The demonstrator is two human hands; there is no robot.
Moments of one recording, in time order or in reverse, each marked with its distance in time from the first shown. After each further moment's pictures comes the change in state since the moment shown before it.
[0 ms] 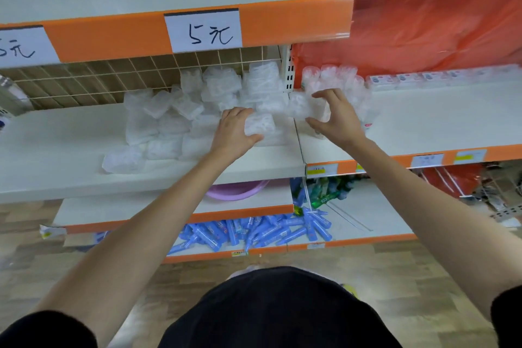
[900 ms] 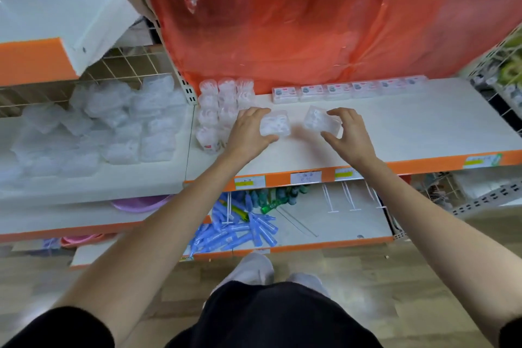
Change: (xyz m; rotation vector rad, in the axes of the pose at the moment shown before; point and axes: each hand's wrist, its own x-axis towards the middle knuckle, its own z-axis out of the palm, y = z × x) left_hand 0.074 0.285 0.175 -0.027 -0.043 0.025; right_hand -0.044 0.275 -0.194 -0.003 0.005 0.094
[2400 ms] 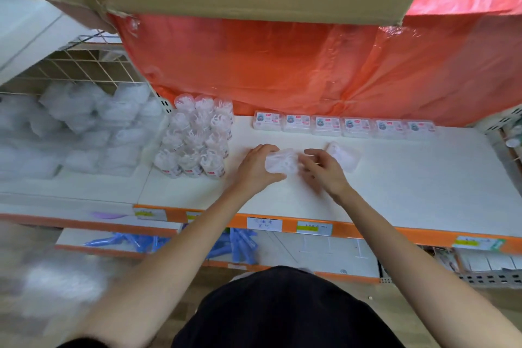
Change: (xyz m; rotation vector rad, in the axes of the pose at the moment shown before) left_hand 0.068 0.040 0.109 -0.234 -0.009 -0.186; right_hand 0.070 0.069 0.008 0.572 -0.360 0.401
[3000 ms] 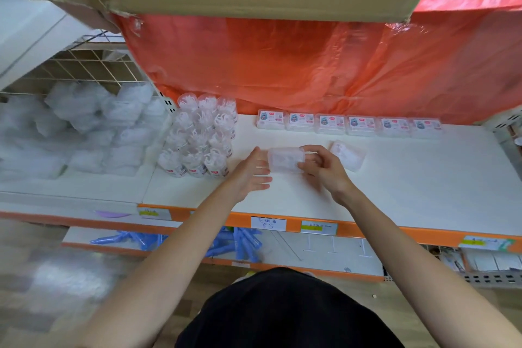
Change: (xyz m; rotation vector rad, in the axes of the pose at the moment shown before) left_hand -0.003 -0.003 -0.019 -0.839 -0.166 -0.741; right_hand -0.005 -0.007 0.005 0.274 -0.099 -0.054
